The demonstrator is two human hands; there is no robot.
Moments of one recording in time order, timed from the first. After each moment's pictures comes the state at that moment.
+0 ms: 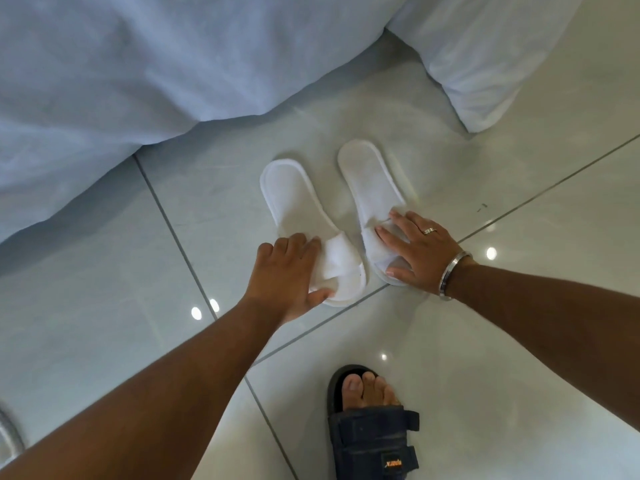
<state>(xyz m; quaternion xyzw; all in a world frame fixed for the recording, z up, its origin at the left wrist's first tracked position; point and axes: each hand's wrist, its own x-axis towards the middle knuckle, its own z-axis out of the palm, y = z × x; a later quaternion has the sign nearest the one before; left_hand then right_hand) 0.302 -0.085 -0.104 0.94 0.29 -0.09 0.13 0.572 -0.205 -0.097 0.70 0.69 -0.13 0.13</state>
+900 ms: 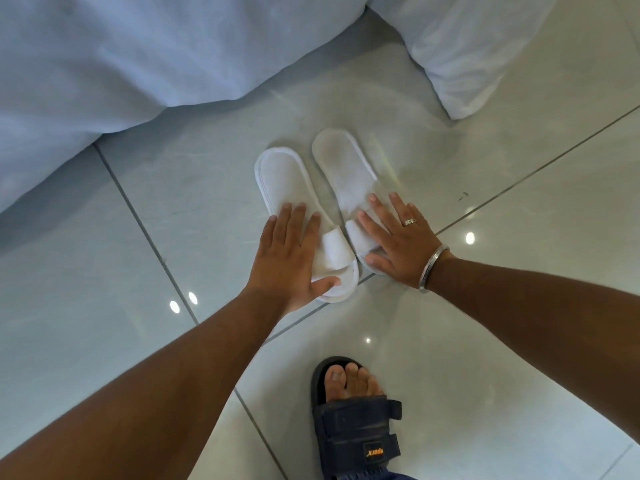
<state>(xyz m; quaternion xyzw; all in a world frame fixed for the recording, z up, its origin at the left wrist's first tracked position) 0.332 -0.094 -0.109 0.93 0.30 -0.05 0.19 0.569 -0.204 -0.103 0.70 0.69 -0.12 0.14</state>
